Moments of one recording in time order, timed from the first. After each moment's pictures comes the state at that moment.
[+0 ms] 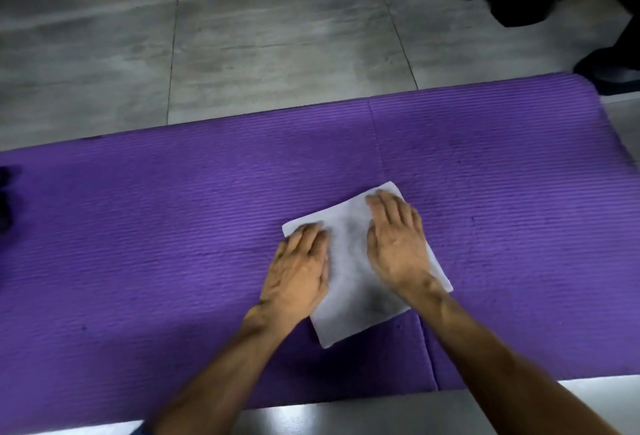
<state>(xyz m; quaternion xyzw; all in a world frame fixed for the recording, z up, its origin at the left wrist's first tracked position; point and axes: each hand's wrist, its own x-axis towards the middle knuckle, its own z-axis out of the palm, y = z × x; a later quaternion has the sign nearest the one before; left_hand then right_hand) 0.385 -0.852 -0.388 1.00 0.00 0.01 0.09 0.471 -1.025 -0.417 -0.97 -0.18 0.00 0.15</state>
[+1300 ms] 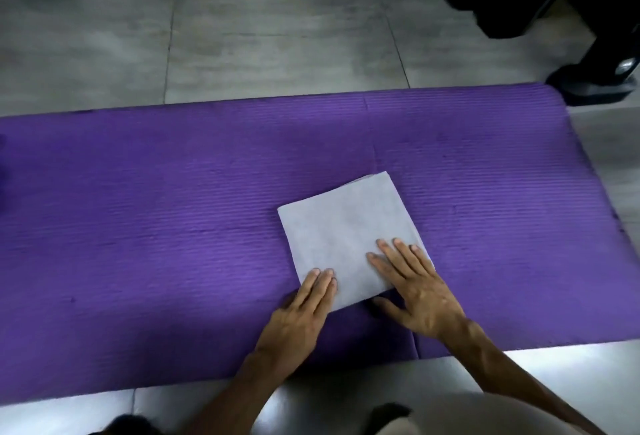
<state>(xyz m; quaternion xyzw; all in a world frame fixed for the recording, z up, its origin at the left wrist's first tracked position) 0.270 -0.876 -0.429 0.98 -0.13 -0.04 0.11 0.393 -1.119 -0.425 -0.91 -0.39 0.10 0.09</state>
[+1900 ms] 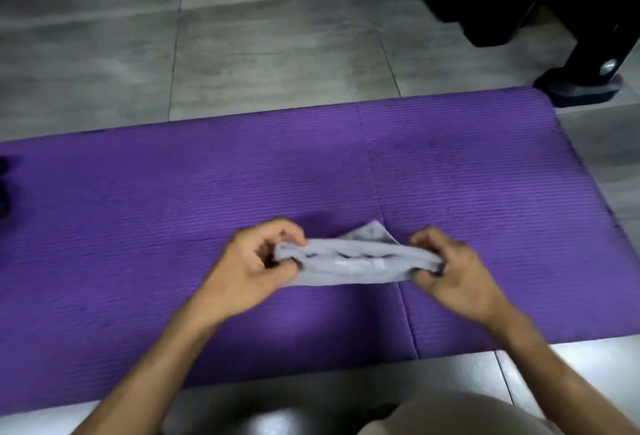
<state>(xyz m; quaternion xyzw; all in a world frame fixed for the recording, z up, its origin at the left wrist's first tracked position) 0.338 -0.820 -0.269 0.82 0.01 -0.05 0.57 0.412 -1.122 -0.311 -0.88 -0.22 0.12 0.40</state>
